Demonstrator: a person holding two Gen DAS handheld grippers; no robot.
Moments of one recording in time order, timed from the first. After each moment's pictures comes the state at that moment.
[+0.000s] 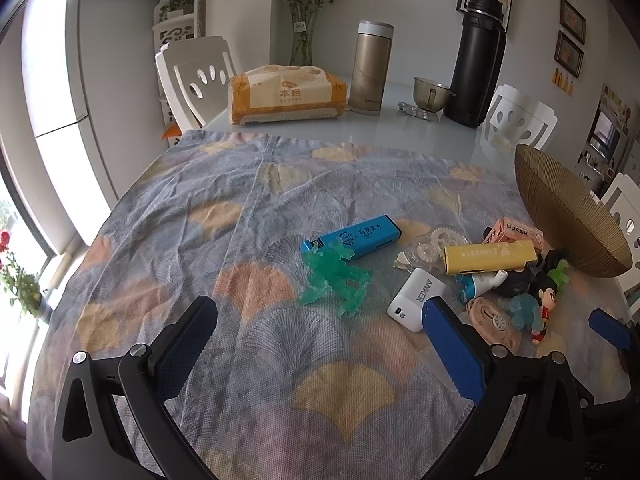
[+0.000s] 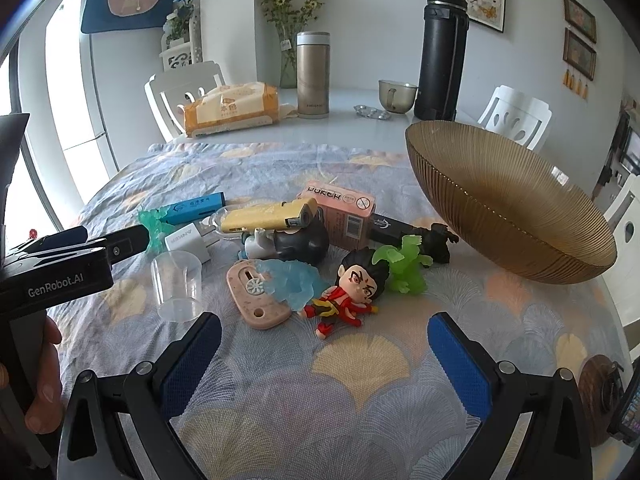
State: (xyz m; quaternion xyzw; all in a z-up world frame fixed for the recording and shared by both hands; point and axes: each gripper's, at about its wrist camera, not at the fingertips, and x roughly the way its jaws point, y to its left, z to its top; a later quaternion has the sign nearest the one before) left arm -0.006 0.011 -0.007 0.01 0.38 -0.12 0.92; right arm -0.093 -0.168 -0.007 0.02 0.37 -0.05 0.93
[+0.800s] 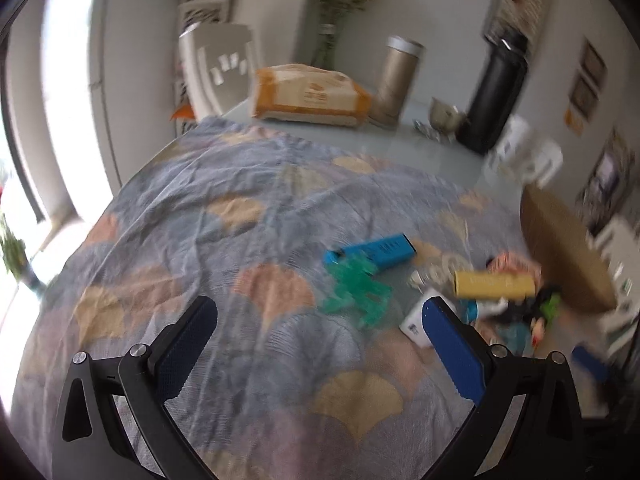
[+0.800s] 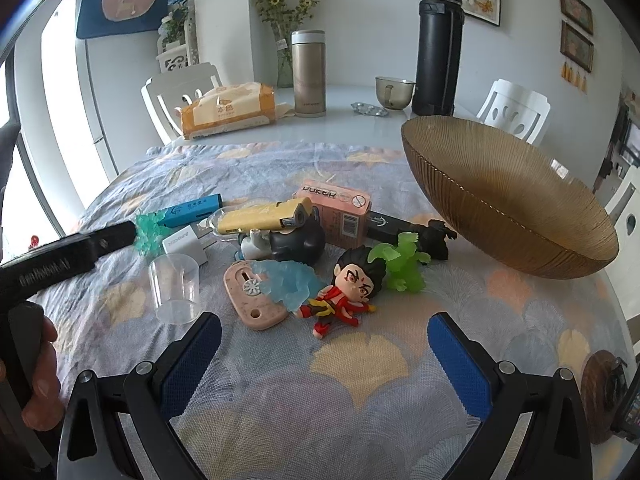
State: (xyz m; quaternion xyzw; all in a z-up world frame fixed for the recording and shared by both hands) left arm 0.004 0.049 -0.006 -0.09 0.38 -0.11 0.91; right arm -0.093 -0.174 -0.006 0.04 0.38 -0.05 0.92
